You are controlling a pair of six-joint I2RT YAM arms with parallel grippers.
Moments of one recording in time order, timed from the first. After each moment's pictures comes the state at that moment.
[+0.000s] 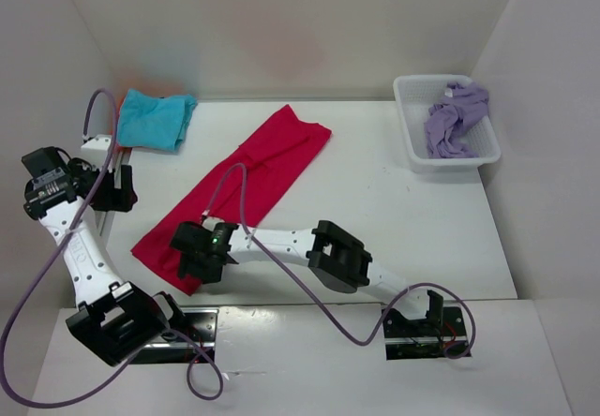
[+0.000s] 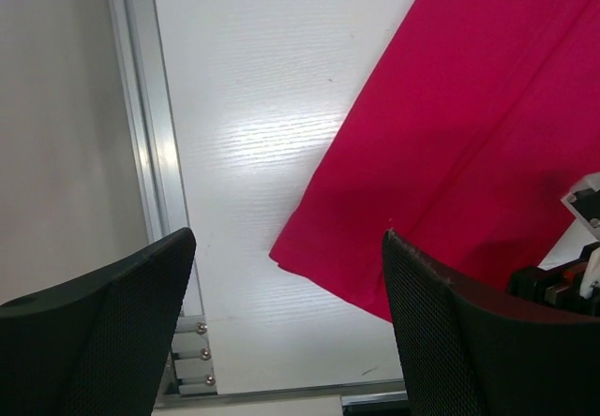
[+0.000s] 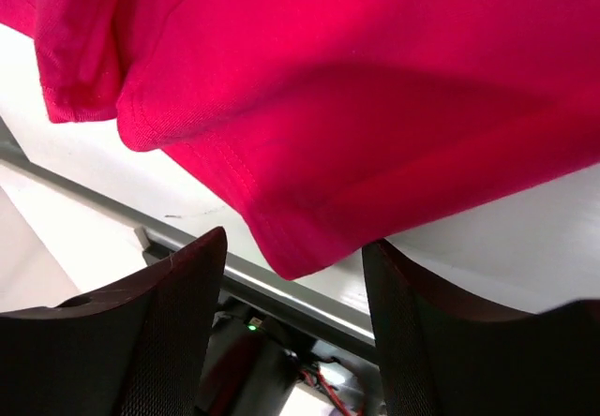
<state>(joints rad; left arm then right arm) 0.67 1.14 1.19 -0.95 0.47 0.60 1.31 2.45 2.09 -0.66 0.05 1.35</state>
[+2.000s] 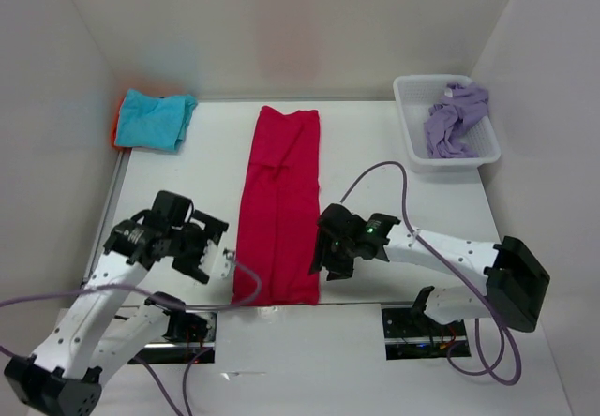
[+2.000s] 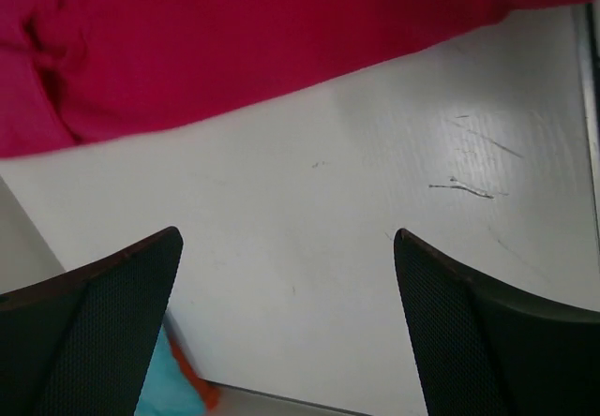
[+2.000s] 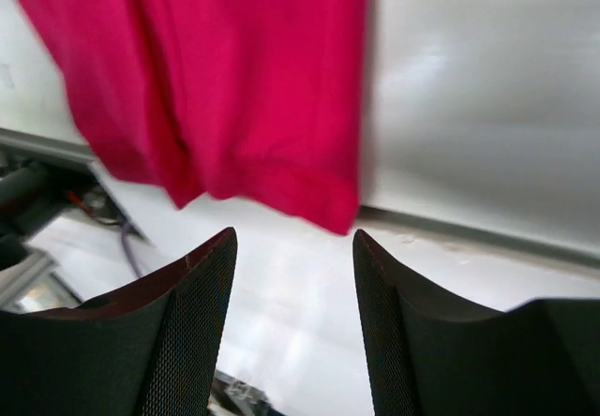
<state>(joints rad) -0.30 0.85 0.85 -1.10 0.35 1.50 0.99 1.25 0.79 -0.64 -0.10 1.20</state>
